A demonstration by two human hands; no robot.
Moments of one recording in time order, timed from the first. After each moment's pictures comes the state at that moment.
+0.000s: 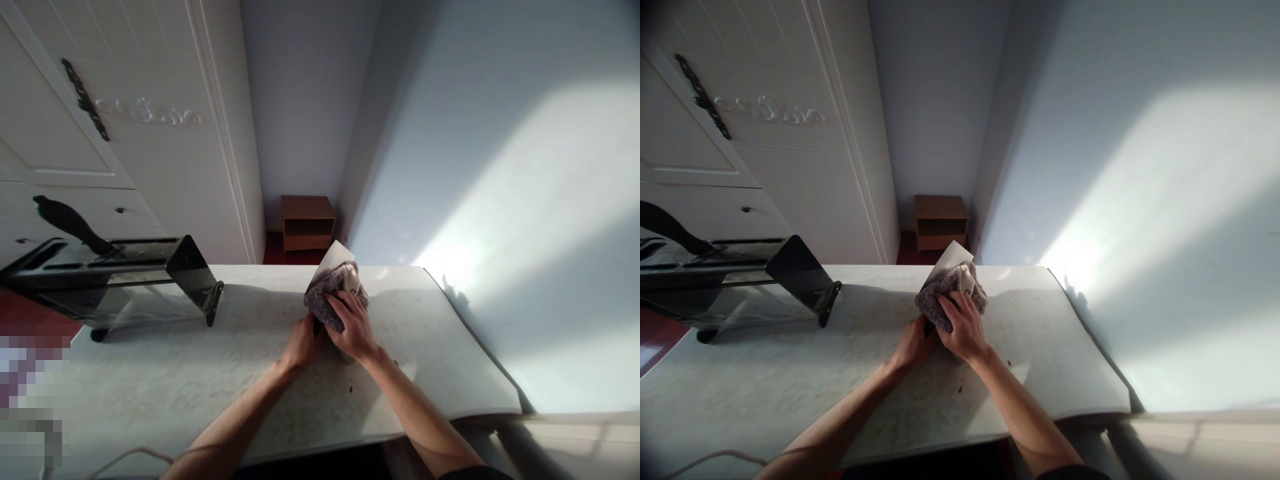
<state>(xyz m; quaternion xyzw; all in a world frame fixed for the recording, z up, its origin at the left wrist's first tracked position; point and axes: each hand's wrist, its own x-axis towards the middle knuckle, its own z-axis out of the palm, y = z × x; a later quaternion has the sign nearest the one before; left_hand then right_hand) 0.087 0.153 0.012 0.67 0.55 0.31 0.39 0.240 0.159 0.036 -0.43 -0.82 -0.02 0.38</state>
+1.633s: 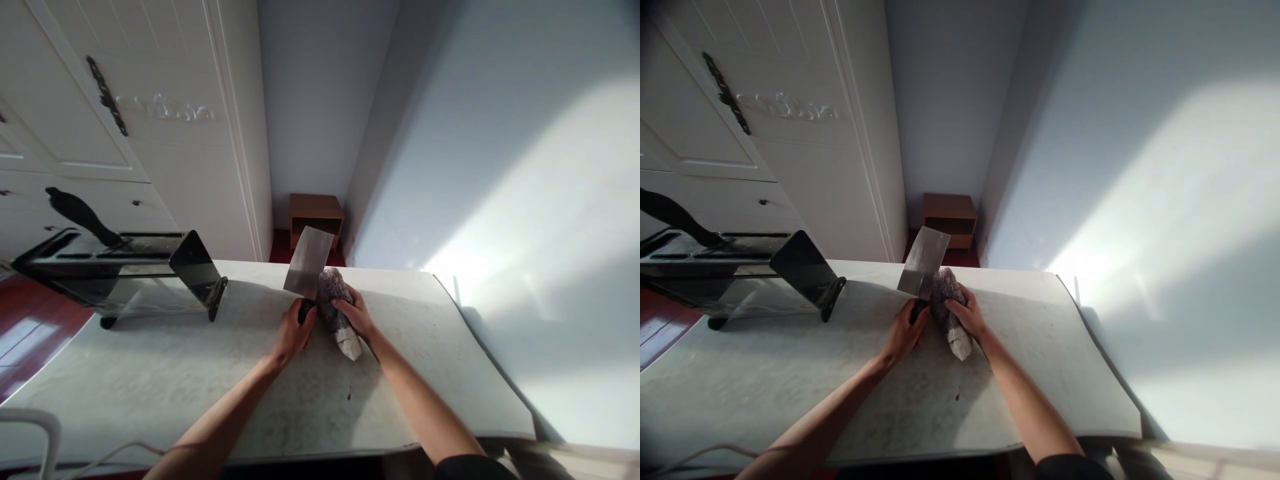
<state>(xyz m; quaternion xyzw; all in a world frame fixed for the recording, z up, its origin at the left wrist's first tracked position) 0.074 0.161 0.019 0.55 0.56 0.41 0.47 0.244 0.209 0.022 -0.44 -0.52 0.54 0.50</state>
